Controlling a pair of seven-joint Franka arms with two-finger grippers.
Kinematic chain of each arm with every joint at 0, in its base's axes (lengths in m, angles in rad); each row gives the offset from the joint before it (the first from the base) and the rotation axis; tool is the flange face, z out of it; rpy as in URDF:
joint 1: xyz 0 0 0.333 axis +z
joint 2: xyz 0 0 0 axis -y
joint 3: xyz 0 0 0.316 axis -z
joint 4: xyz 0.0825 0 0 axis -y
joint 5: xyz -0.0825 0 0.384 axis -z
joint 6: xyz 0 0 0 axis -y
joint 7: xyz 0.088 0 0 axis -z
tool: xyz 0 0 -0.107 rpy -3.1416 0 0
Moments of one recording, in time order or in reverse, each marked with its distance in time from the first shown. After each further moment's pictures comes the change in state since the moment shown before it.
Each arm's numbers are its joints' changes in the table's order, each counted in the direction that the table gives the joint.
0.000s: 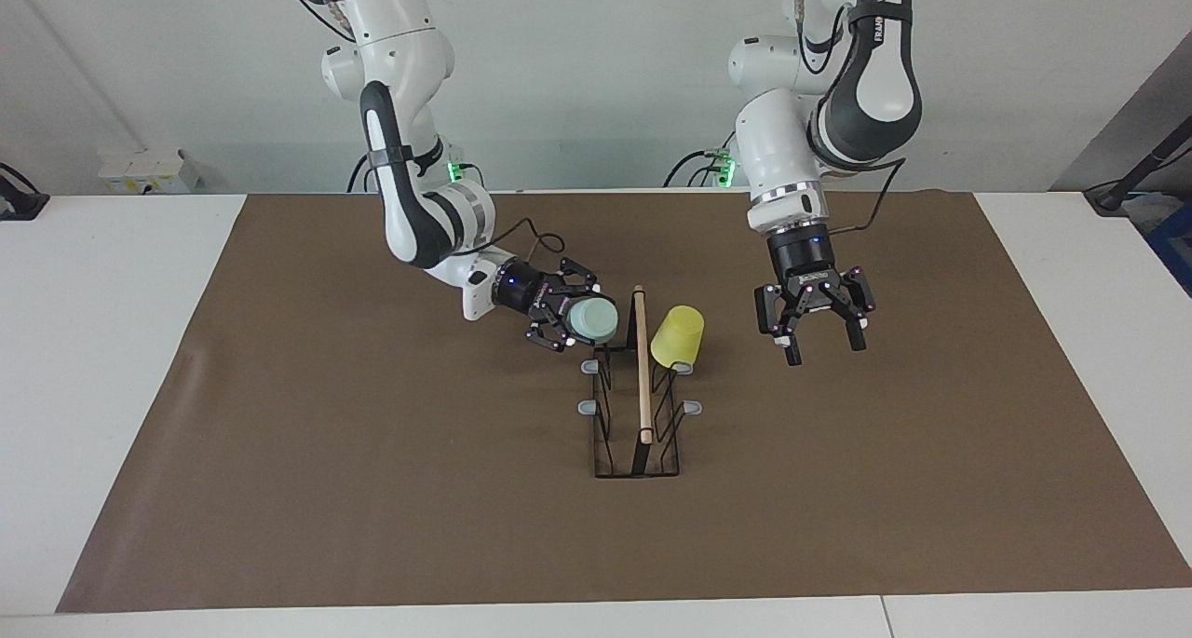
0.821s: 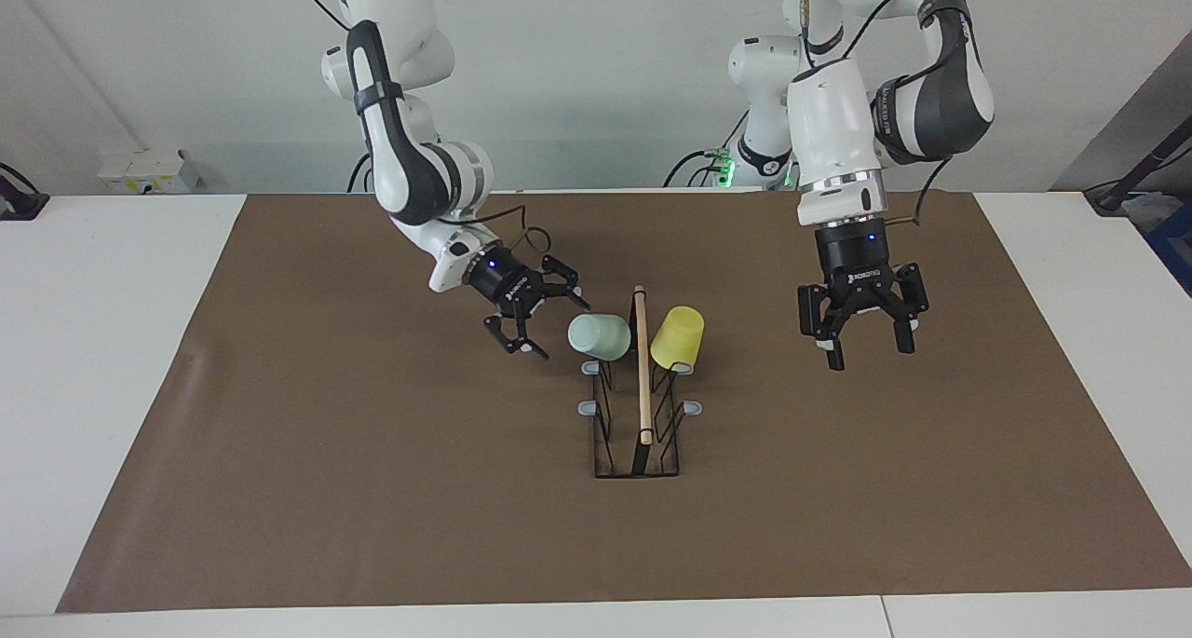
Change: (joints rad) left arm 0.005 -0.013 -0.037 0.094 0.711 -0.045 0.803; right arm 0.008 0.196 -0.001 0.086 0.141 0.575 -0.024
